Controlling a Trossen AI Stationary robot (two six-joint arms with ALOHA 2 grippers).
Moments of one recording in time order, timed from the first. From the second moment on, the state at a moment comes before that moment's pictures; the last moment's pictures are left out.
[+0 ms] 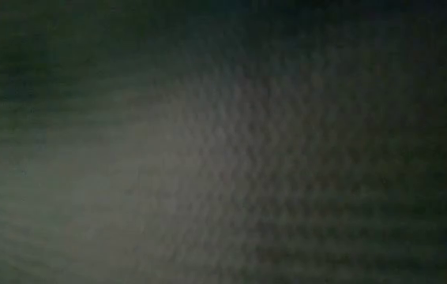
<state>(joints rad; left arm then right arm) -0.75 1.24 1.34 -0.99 -0.42 -1.18 -1.13 0.73 0.63 -0.58 -0.34 0.21</state>
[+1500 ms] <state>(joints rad) -1.10 1.79 1.81 -1.56 -0.31 -1.60 -1.13 0.73 0.63 -0.68 -0.34 0.34</state>
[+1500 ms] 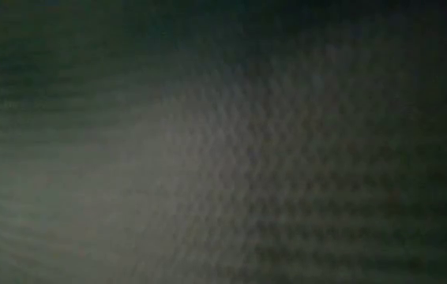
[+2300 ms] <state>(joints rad) -1.10 1.79 1.81 -1.55 -0.33 -1.56 -1.13 0.73 0.63 -0.68 -0.34 0.34</state>
